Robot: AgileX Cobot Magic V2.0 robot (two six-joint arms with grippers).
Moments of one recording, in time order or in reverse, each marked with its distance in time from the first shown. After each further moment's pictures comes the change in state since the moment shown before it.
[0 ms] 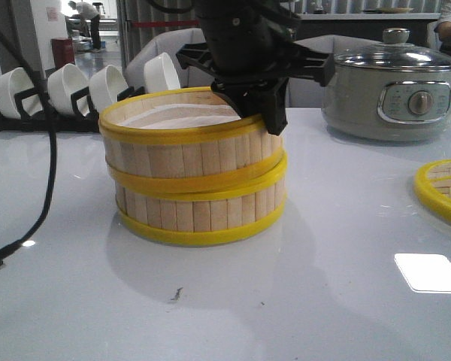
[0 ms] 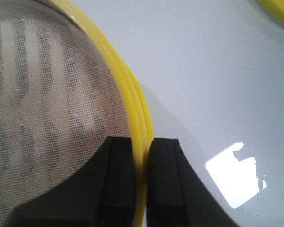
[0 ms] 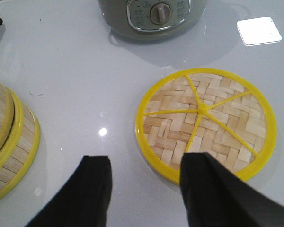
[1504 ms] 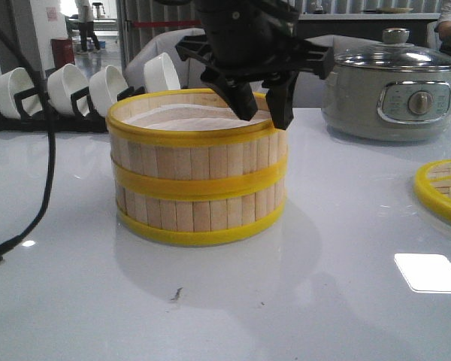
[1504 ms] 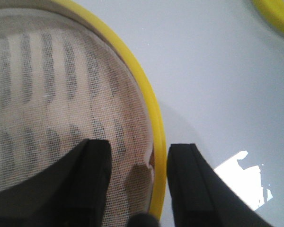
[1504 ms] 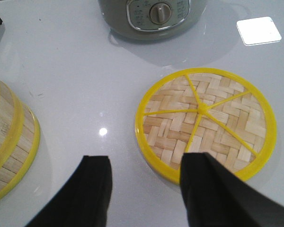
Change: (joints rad) left arm 0.000 -0.020 -0.007 0.037 -0.015 -0.025; right arm 0.000 0.000 0.000 0.000 0.000 0.000
